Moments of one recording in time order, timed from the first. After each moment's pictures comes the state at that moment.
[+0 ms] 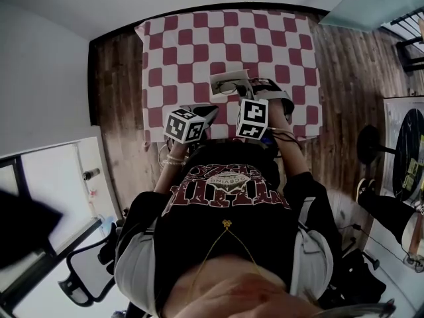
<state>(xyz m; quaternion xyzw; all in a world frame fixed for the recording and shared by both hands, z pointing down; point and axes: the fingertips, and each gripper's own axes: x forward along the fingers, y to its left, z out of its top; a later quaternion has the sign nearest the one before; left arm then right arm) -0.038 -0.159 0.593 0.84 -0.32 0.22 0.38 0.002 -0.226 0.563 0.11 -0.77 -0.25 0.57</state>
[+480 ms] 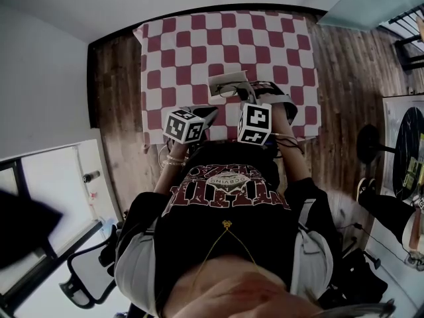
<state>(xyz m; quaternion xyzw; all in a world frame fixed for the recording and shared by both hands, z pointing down) -0.034 -0.160 0.597 0.84 -0.31 0.22 0.39 0.010 -0.218 0.545 0.12 -0.78 -0.25 0.57</state>
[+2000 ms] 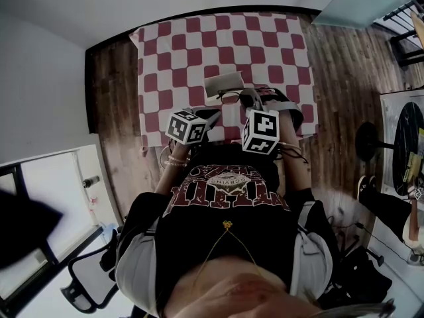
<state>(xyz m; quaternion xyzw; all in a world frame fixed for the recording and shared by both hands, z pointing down) -0.011 -0.155 0.594 0.85 -0.29 0.22 0.39 0.033 -0.194 0.515 0.13 -0.79 -0.22 0.56</state>
